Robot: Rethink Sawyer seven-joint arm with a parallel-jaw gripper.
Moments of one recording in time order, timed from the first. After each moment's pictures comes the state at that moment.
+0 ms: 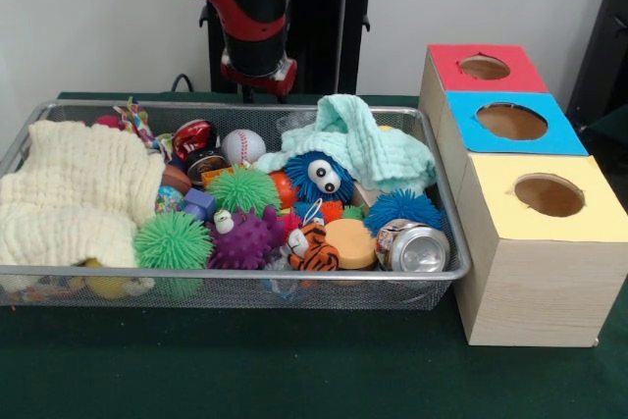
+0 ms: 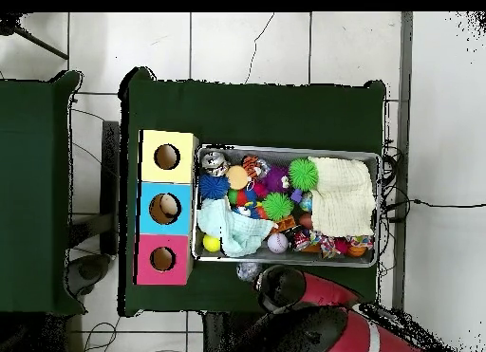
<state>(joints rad) -0.50 -0.36 -0.08 2.00 -0.19 0.28 1.79</state>
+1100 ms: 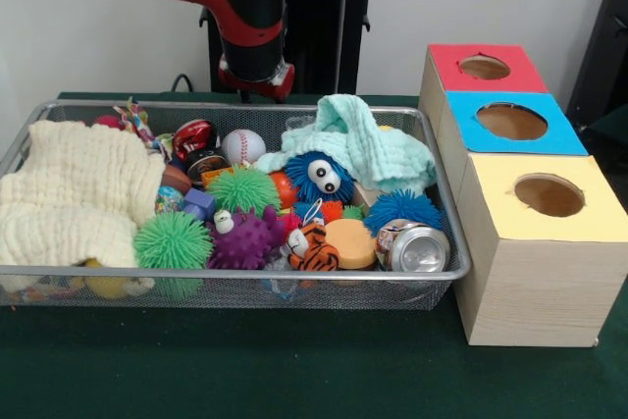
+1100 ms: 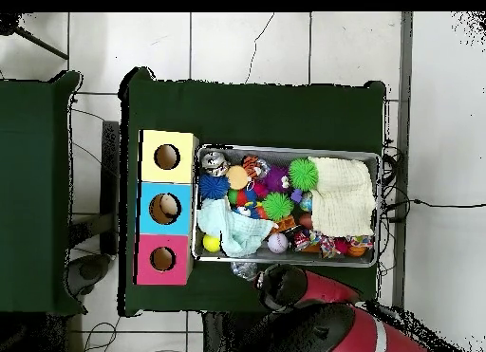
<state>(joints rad) -0.51 -0.35 -0.07 1.98 -0.20 0.28 1.79</state>
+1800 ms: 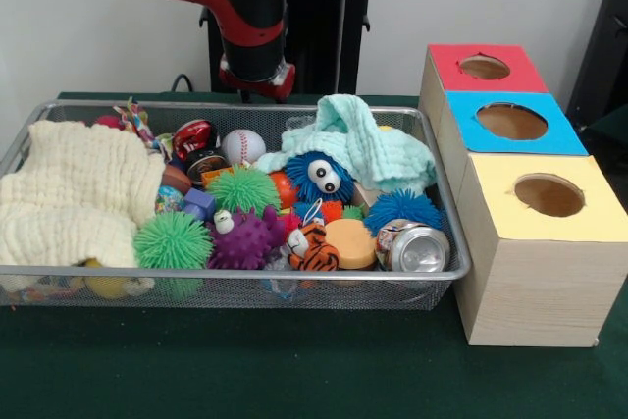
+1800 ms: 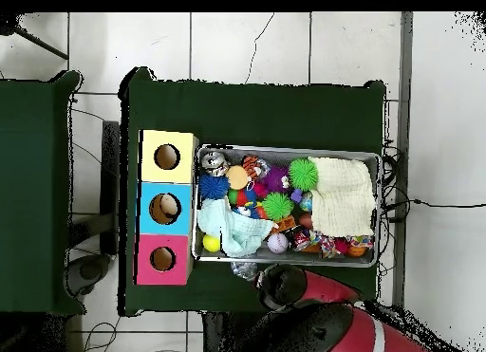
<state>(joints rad) -0.51 -0.35 -0.07 1.98 -0.20 0.28 1.79</state>
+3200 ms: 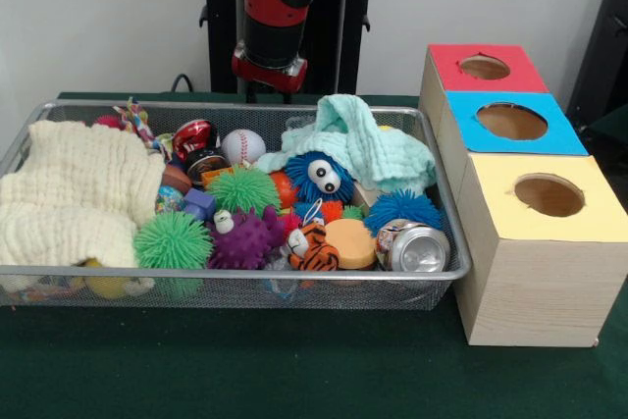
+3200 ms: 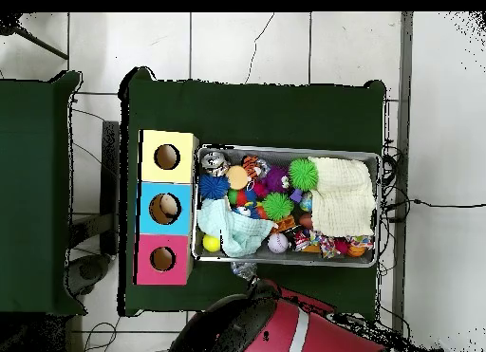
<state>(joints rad) -0.35 -0.35 -0.18 2.10 -0.12 -0.05 1.79</state>
